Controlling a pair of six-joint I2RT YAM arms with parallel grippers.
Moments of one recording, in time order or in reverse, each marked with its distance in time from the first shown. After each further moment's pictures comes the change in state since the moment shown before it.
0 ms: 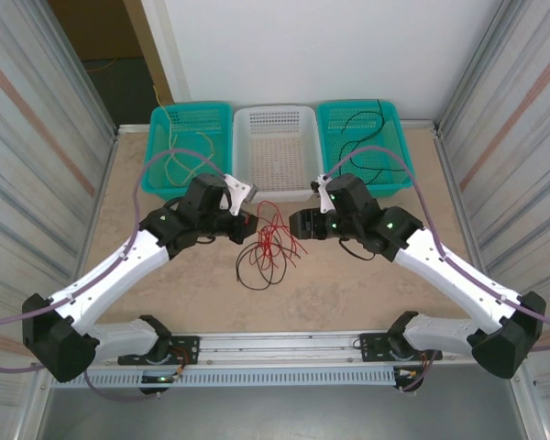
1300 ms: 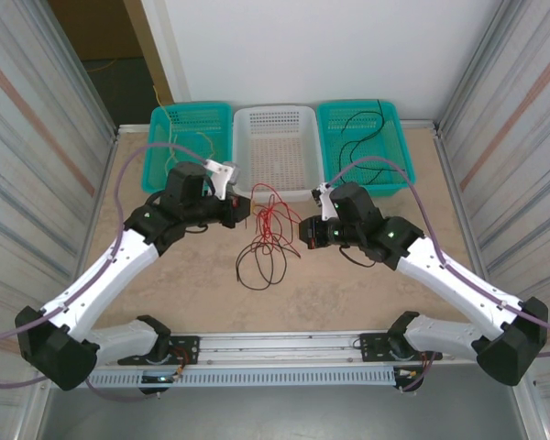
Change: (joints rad) left arm 0.142 -0.048 0.003 0.097 0.135 -0.127; right arm -0.027 -0.067 -0.146 0.104 -0.067 0.045
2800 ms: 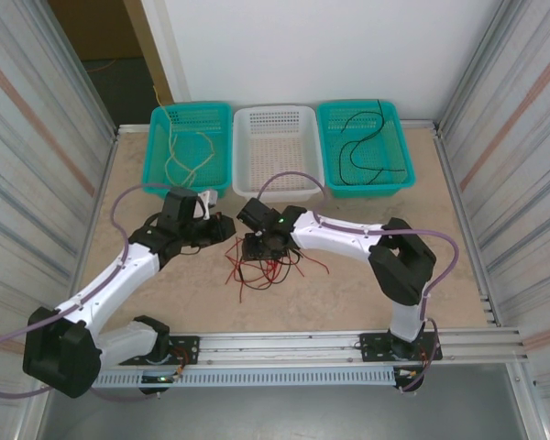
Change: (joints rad) left arm 0.107 -0.031 -0.318 0.113 -0.010 -0.301; right arm 0.243 0.767 0.391 -0.107 0.167 0.259
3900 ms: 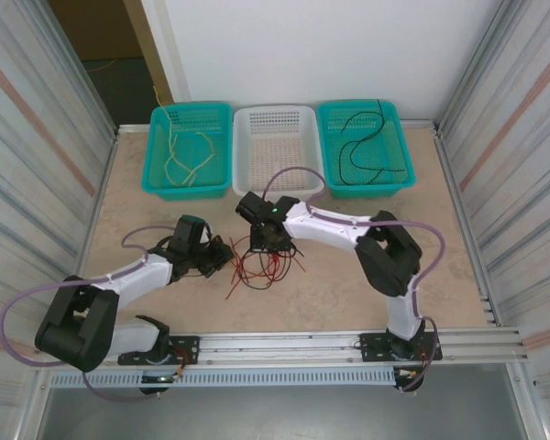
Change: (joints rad) left arm 0.013 0.146 -0.290 0.269 -0.005 -0.341; right arm -0.032 0.041 0.096 -0.128 0.094 0.058
